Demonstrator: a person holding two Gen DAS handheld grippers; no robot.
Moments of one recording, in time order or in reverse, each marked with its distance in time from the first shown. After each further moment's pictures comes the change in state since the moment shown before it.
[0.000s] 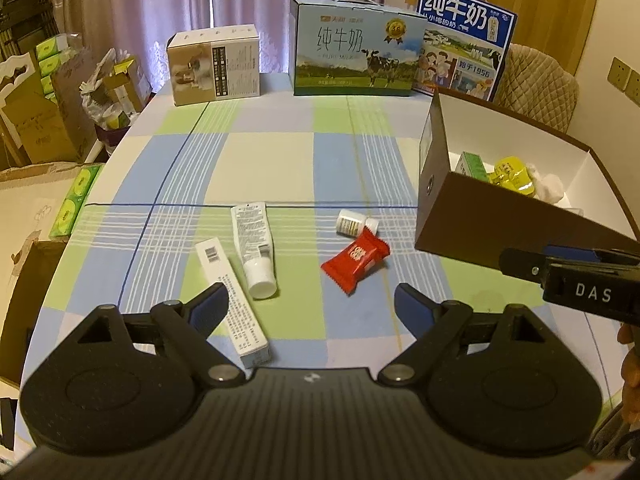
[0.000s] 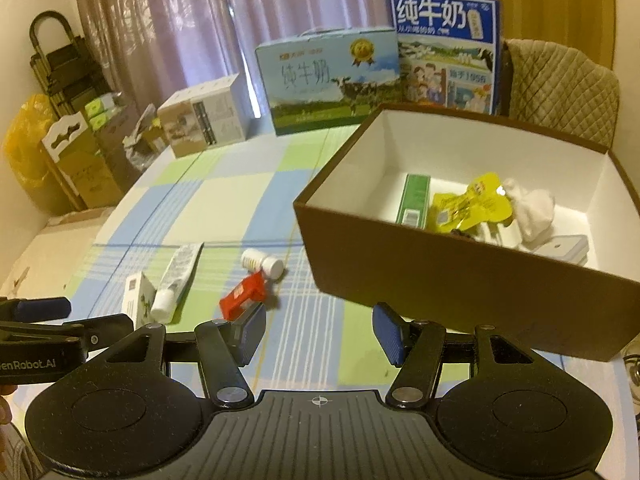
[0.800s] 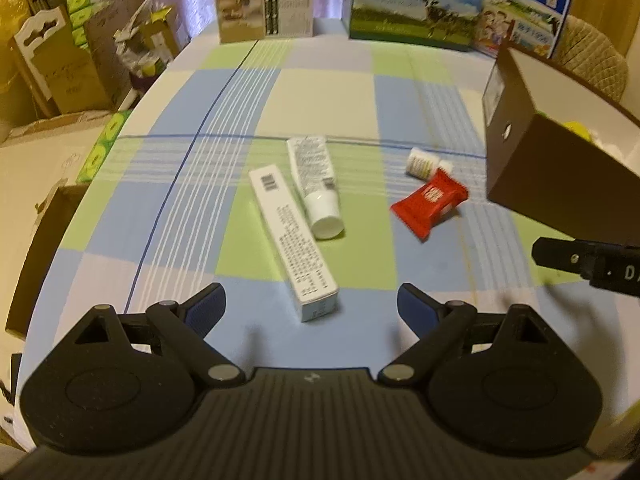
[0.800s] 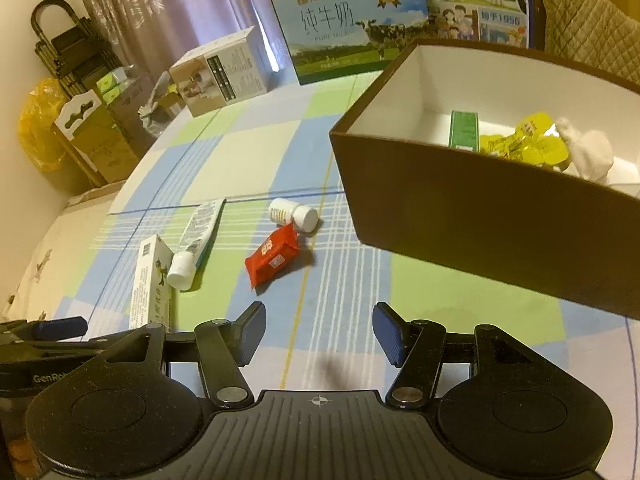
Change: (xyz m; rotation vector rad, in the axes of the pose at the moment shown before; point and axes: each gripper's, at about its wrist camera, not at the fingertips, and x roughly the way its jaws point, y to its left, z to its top) left arm 0.039 0.035 -0.030 -0.071 0.130 0.106; right arm 0.048 0.009 -0.016 0.051 0.127 0.088
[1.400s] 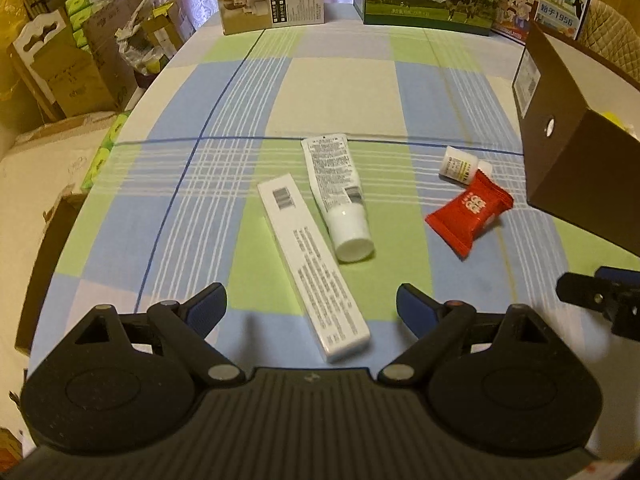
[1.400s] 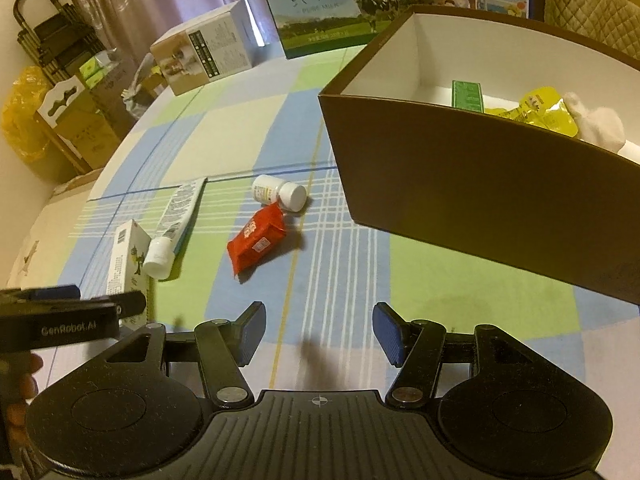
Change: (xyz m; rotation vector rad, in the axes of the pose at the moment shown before) left arm 0.040 0.002 0.024 0.042 0.029 0.060; right arm 0.026 -0.001 -0.001 0.016 0.057 -0.041
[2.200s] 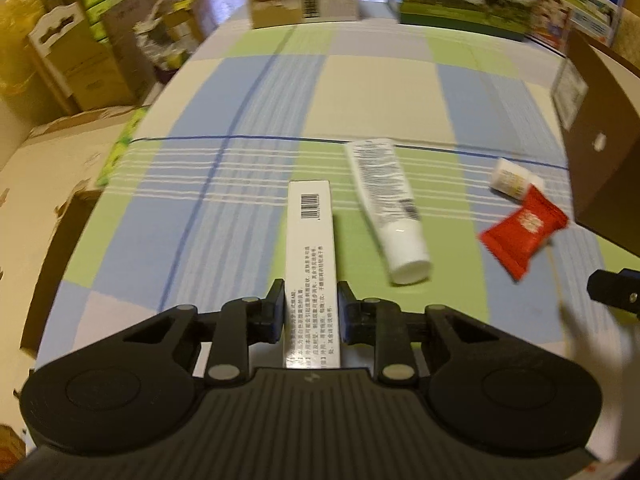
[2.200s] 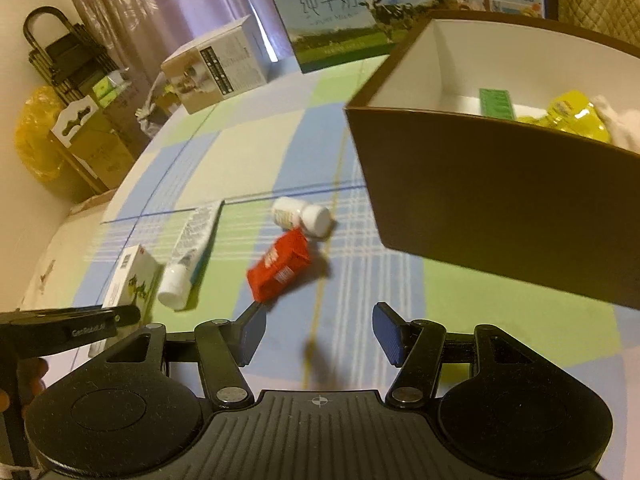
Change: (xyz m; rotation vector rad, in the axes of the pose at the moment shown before) left arm 0.024 0.028 0.006 -0.057 -0.001 0.052; right arm 0.021 0.007 0.010 0.018 -0.055 0.072
